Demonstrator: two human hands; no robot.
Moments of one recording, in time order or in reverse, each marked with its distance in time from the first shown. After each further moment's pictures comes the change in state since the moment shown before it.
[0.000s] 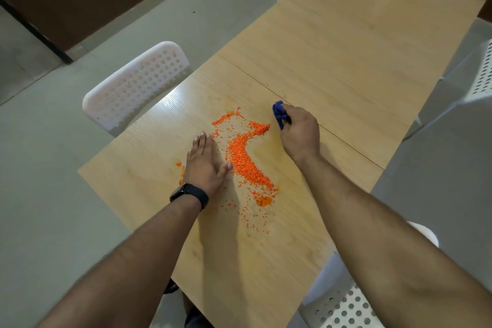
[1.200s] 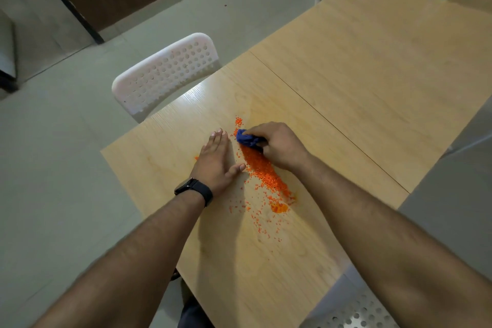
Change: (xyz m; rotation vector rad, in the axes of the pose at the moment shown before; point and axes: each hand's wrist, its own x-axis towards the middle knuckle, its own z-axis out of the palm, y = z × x) left_hand 0.000 -0.025 -0.011 -0.045 -0.028 0.066; right_hand -0.004 -0.058 0.044 -0.118 -0.551 -0.490
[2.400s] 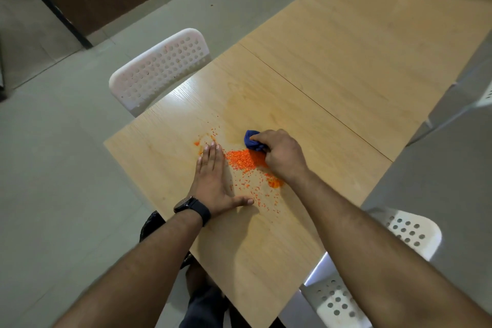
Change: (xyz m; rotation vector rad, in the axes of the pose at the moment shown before) left_hand -0.083 0.001 0.016 0.099 -0.129 0.008; right_hand -0.078 -0.018 0.030 0.004 0.147 0.229
